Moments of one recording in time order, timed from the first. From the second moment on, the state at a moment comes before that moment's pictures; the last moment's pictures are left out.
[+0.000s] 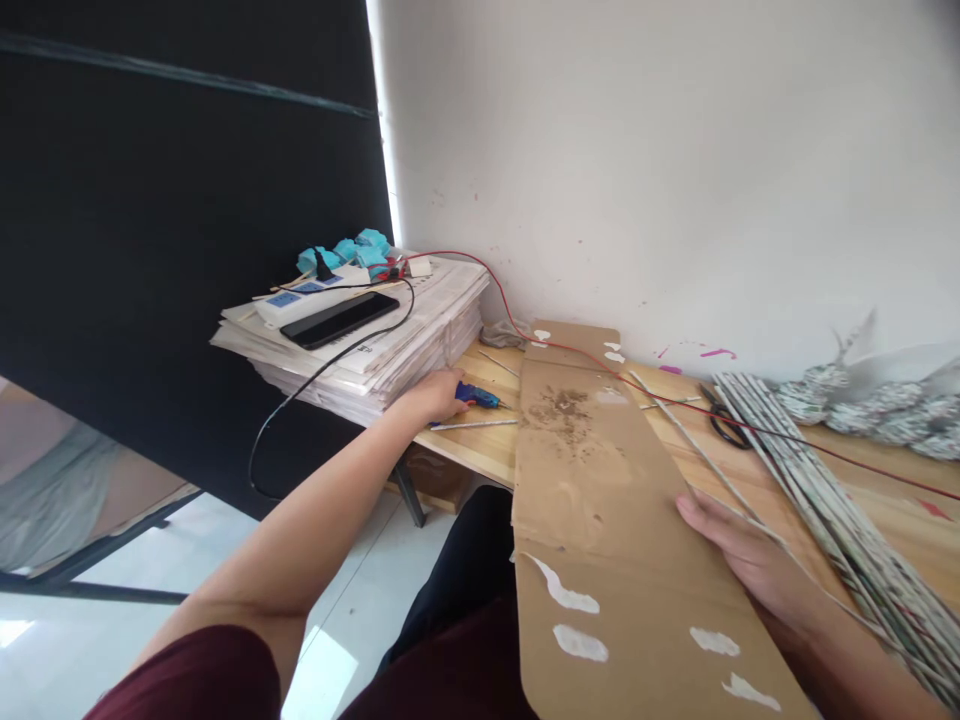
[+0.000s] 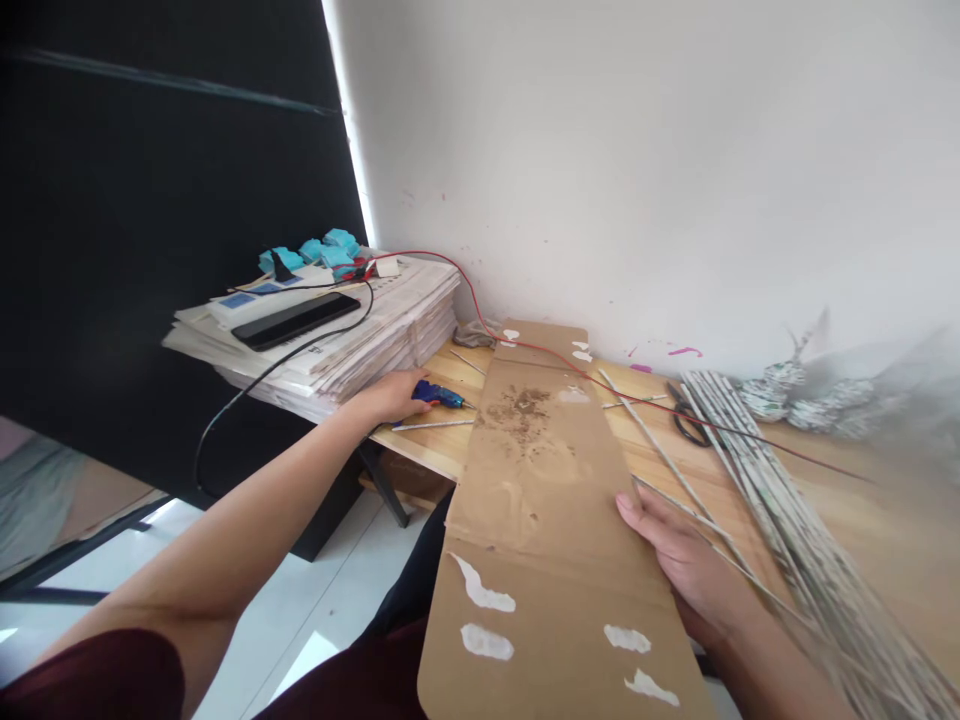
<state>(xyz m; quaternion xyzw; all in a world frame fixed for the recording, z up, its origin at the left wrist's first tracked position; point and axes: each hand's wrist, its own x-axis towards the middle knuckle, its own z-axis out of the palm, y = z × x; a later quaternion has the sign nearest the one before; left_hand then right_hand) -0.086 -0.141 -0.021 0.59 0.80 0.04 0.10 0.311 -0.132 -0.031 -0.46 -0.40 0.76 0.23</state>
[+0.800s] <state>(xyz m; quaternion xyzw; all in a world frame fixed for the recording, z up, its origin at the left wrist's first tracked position) -0.061 -0.207 0.002 0.54 0.79 0.29 -0.05 0.221 -0.151 -0.059 -0.33 -0.44 0.77 0.32</state>
